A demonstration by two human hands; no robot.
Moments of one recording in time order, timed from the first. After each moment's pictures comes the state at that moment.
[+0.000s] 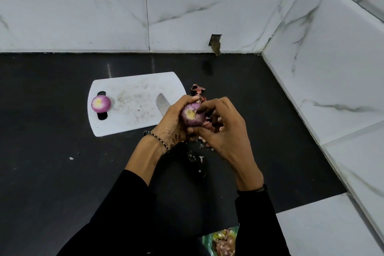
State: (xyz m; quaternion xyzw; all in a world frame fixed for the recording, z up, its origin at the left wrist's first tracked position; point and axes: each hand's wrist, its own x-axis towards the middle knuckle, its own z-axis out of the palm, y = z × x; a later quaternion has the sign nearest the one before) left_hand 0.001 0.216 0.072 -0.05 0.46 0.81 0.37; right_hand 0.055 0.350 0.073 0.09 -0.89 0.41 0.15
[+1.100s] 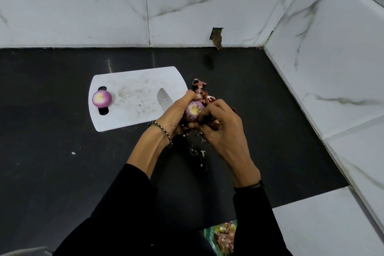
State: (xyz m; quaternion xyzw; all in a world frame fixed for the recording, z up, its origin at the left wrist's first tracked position) left_hand -0.007 0.222 0.065 -0.15 0.60 0.72 0.32; right_hand 0.059 0.345 0.056 0.07 -0.90 0.40 0.15
